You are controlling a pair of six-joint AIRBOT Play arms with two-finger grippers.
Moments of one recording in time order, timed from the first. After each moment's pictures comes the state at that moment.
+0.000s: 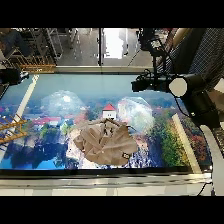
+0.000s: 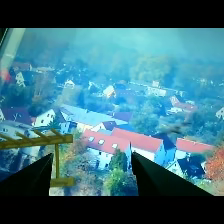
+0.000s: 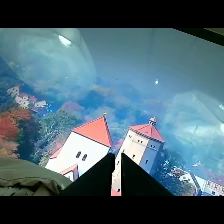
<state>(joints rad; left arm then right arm) -0.04 -1.39 2.00 1.95 -1.42 -1.73 0.30 -1.36 1.68 -1.45 0.92 1.42</state>
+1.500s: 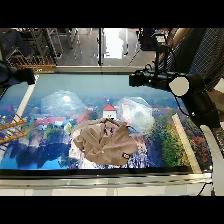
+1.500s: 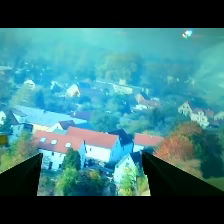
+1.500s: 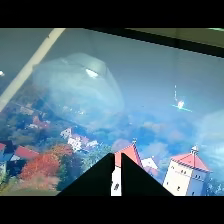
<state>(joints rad) -0.04 -1.46 1.99 1.69 -1.38 -1.73 0.30 -1.36 1.68 -1.34 0.82 1.48</state>
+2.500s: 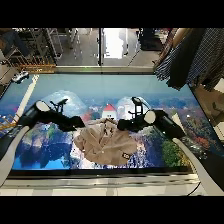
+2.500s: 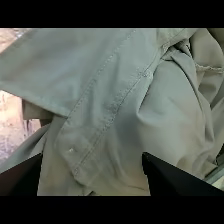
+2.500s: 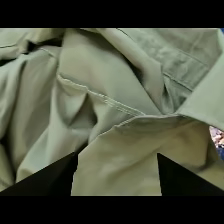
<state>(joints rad) -0.10 -1.61 1.28 0.88 -1.17 -1.37 0.36 -1.42 1.16 -1.17 0.91 1.77</state>
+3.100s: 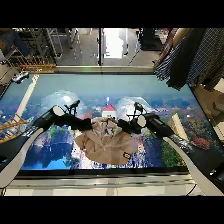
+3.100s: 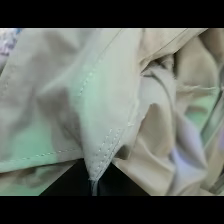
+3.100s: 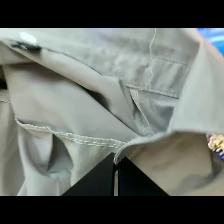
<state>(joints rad) -0.20 -1.65 1.29 0.82 -1.01 -1.35 0.39 -1.51 1.19 -1.33 0.86 2.12</state>
